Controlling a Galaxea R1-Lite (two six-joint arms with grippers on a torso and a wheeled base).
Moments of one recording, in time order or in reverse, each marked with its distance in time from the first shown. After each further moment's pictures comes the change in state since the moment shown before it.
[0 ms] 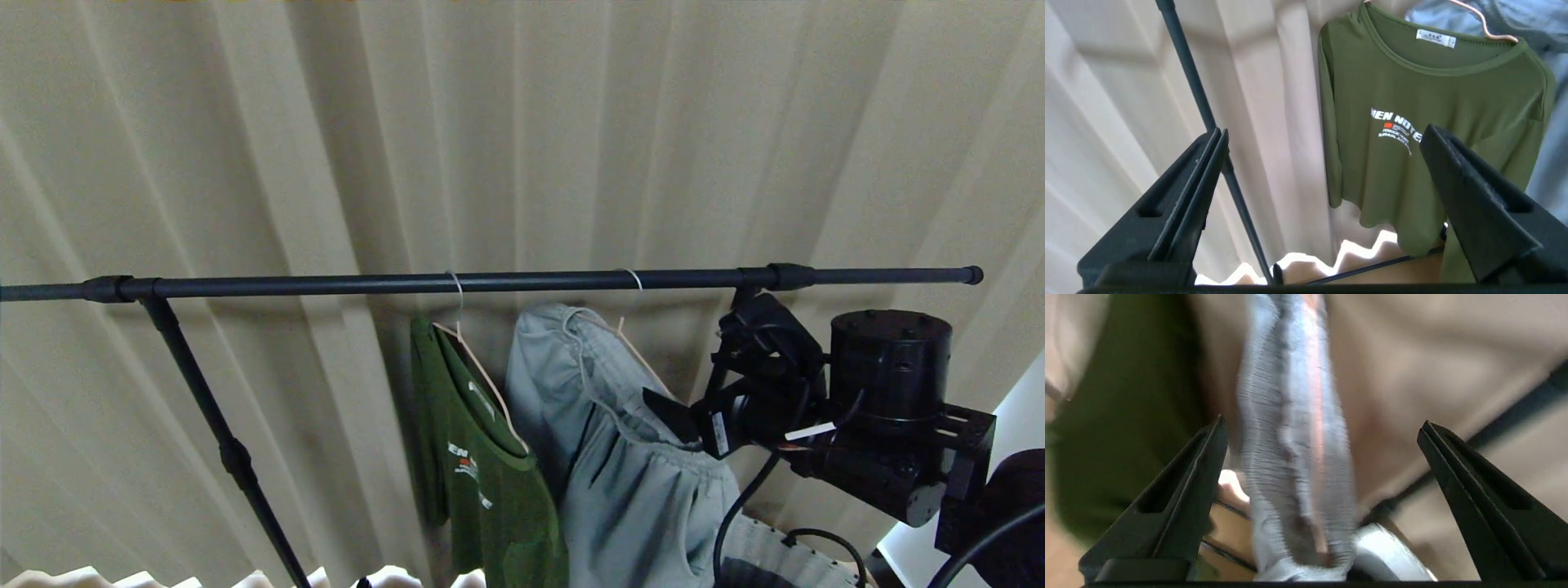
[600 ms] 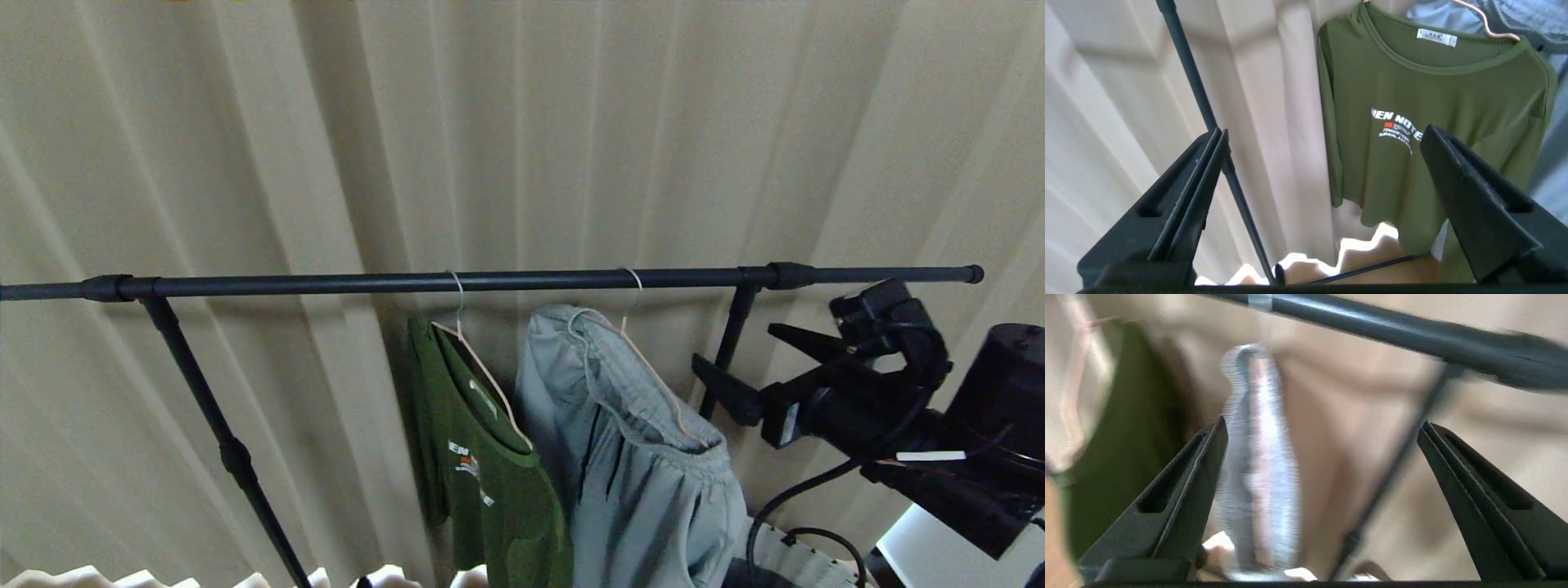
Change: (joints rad) left arm -0.001 0.000 0.000 0.000 0.002 0.006; right arm -0.077 -0.131 0.200 -0.323 0.033 0.002
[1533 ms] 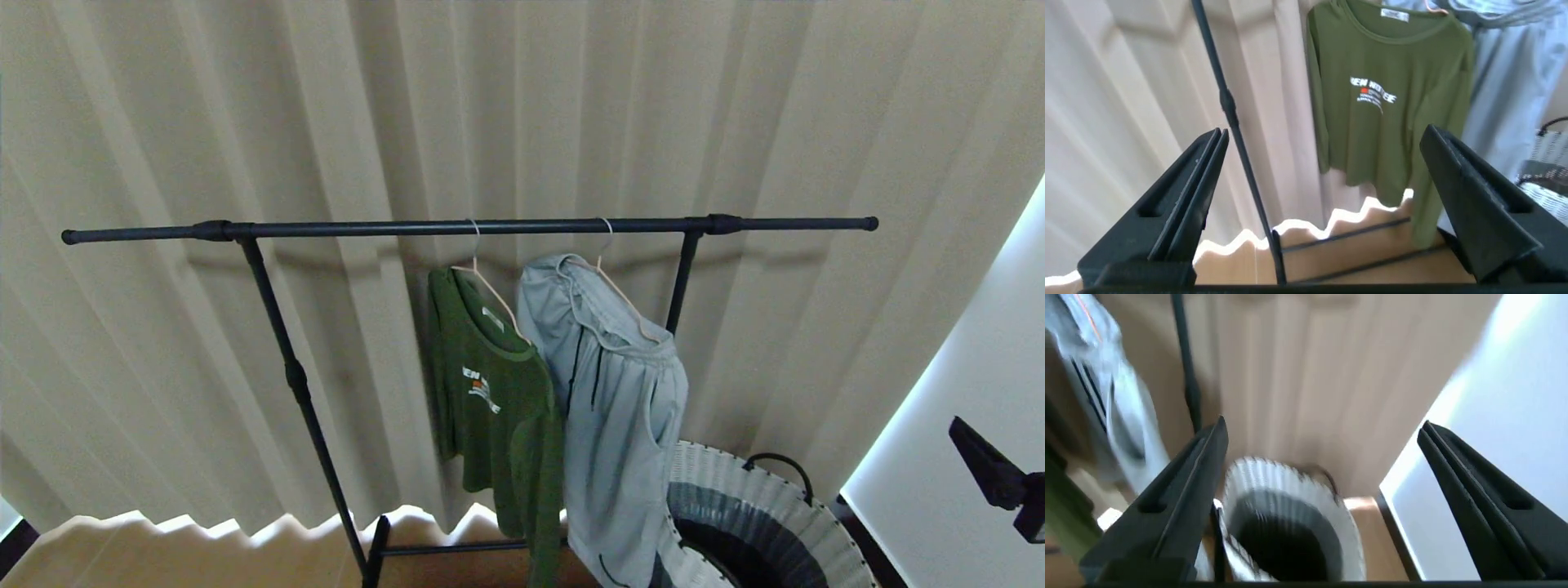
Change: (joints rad) left arm 0.000 0.000 0.000 0.000 0.007 -0.013; right arm -0.526 -0.506 0.359 0.143 -0.021 -0.034
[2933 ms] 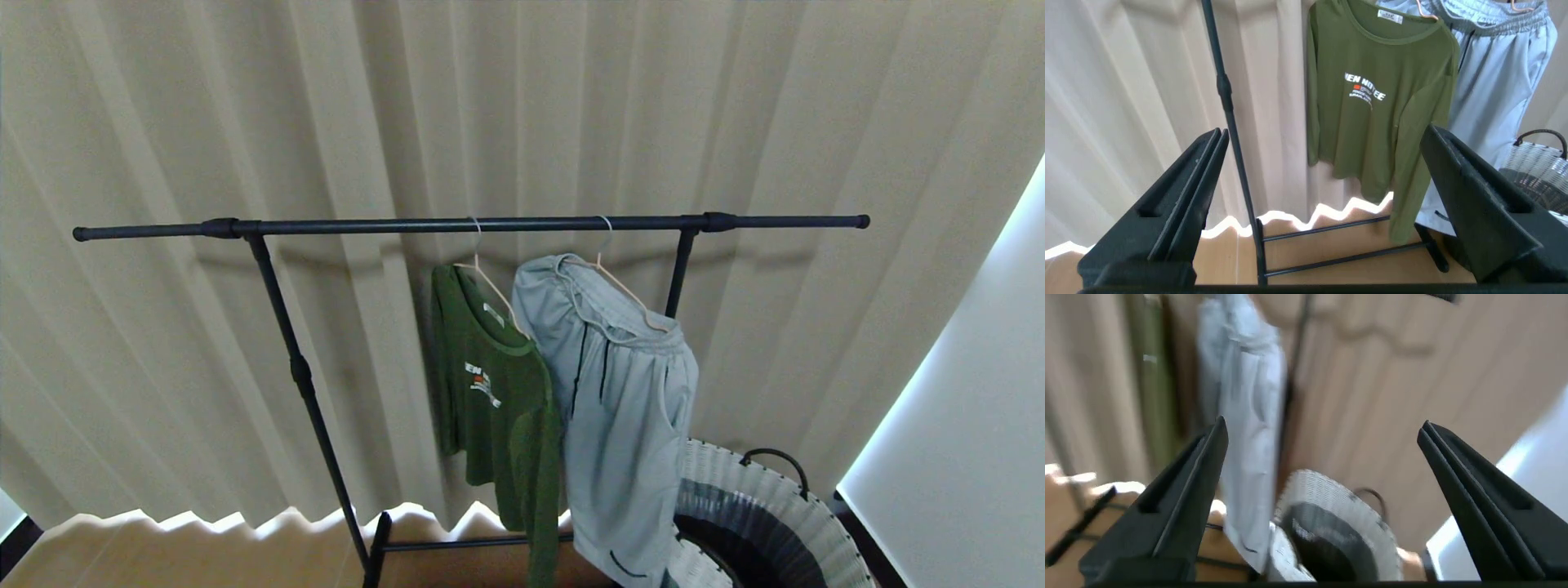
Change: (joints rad) left arm 0.000 0.000 0.000 0.007 0.013 -0.084; right arm 0.003 -0.976 0.005 0.841 0.328 -0.046
